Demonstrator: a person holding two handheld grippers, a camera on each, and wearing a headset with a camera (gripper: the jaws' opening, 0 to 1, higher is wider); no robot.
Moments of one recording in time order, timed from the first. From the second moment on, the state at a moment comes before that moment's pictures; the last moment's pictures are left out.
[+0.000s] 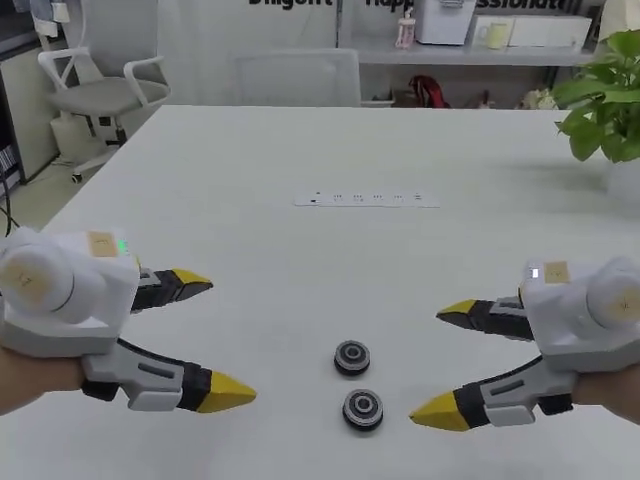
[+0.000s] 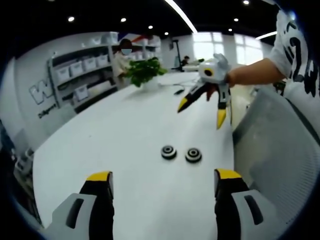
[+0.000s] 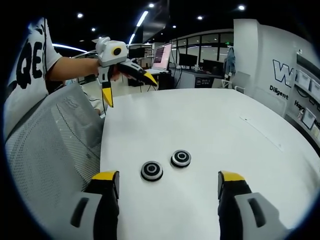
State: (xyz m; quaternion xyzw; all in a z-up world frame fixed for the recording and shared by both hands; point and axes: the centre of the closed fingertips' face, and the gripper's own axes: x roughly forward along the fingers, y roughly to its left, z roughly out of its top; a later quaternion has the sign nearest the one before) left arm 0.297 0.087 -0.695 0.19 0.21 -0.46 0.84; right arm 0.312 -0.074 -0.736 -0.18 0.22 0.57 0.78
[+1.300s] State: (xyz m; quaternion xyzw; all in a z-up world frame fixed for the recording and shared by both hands) left arm 0.295 0.033 -0.733 0.18 0.22 -0.52 0.81; right arm 0.292 -0.059 -0.770 -0.19 0.24 0.61 0.73
